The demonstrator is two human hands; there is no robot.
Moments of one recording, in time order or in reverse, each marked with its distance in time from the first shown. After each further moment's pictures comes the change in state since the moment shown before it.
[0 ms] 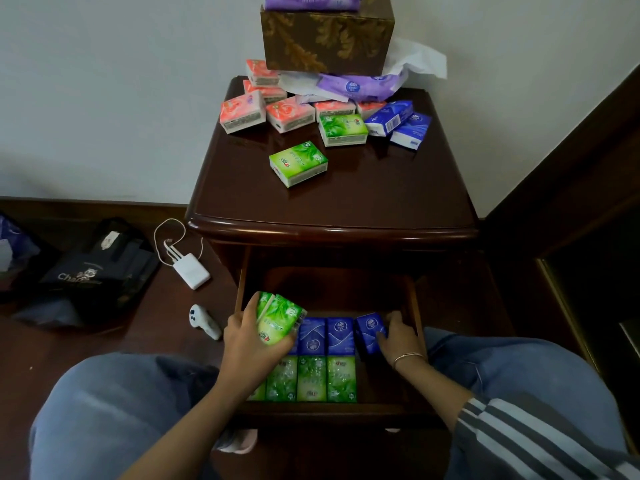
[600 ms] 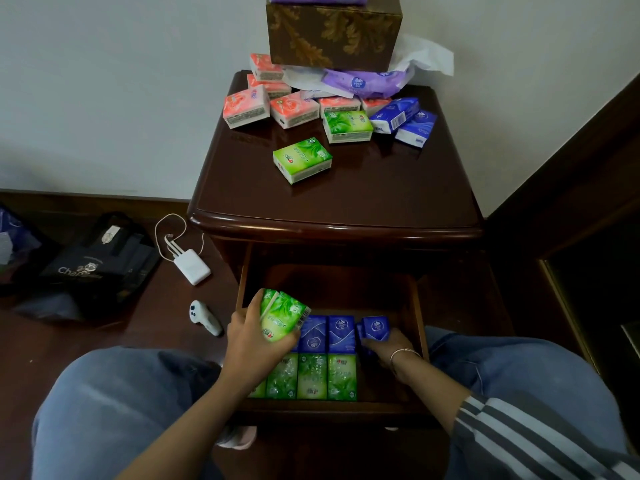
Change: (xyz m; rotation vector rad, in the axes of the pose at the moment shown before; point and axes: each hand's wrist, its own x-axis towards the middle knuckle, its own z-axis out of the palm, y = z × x) left_hand 0.001 0.000 0.003 -0.008 -0.034 -0.021; right_hand 0.001 -0.002 0.019 0.488 -0.168 0.302
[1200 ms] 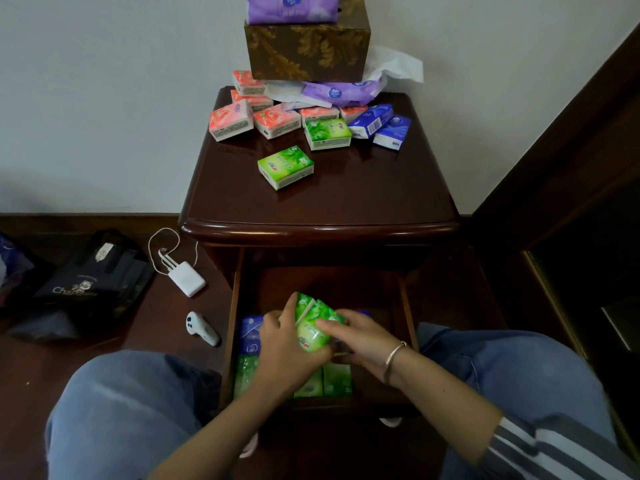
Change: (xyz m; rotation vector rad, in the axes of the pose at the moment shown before) left_hand -0.029 0.048 0.023 0.063 -0.142 0.133; right_hand -0.123 -0.070 -0.012 0.341 -0.473 -0.239
